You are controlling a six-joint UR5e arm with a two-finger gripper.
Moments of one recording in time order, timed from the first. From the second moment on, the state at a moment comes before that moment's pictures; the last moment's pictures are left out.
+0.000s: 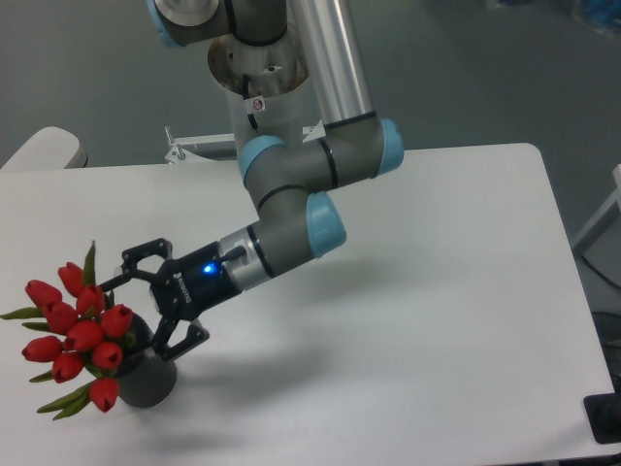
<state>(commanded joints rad) 2.42 -1.94 -1.87 -0.75 0.23 1.30</state>
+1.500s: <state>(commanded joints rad) 2.51 -1.82 -1.45 -1.02 1.41 1.49</state>
